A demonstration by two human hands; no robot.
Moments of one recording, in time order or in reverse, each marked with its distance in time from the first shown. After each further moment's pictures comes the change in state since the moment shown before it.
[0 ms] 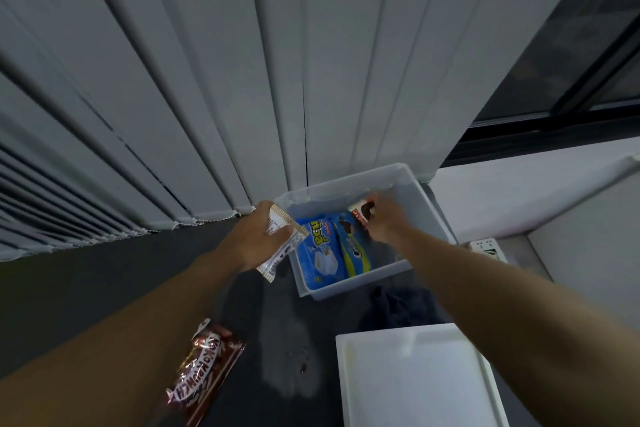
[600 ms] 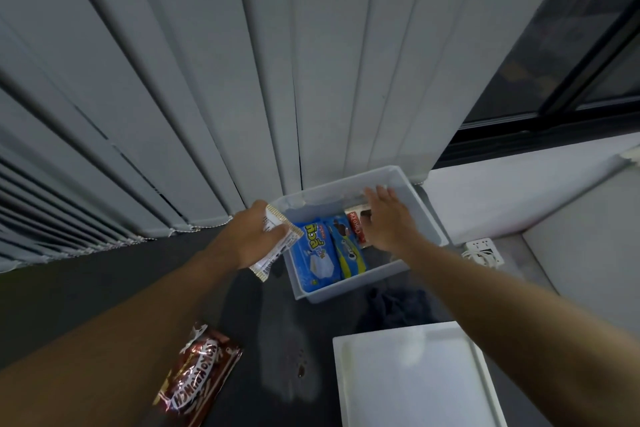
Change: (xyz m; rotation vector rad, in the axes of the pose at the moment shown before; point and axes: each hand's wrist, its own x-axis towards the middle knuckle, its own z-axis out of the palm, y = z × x) left_hand 0.005 0.010 -0.009 0.154 0.030 0.009; right_hand -0.012 0.014 -0.011 -0.296 0.103 -0.211
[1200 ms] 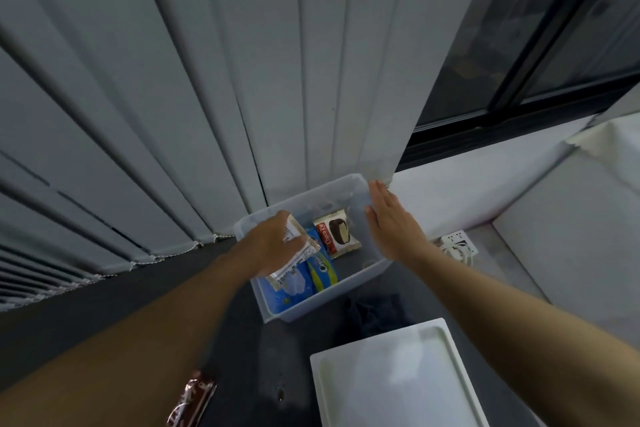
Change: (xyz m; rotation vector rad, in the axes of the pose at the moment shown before) left_hand 0.034 0.064 0.043 0.070 -0.181 0.169; right_hand -0.033 0.056 -0.035 0.180 0.057 0.041
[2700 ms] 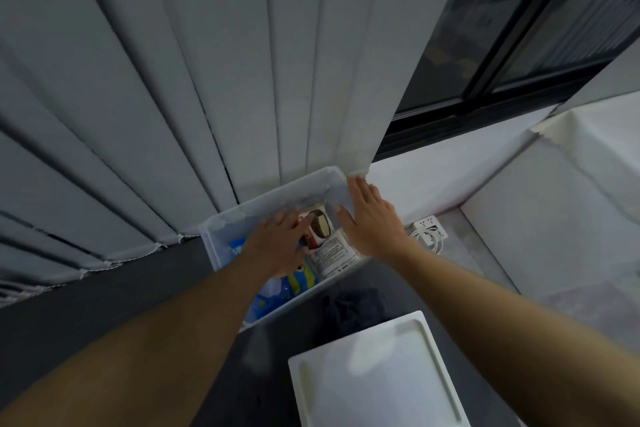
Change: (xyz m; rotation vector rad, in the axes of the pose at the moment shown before) left_hand 0.055 0.008 0.058 0.616 -0.168 0.199; right_hand 0.001 -0.008 -0.002 -0.070 -0.009 0.053
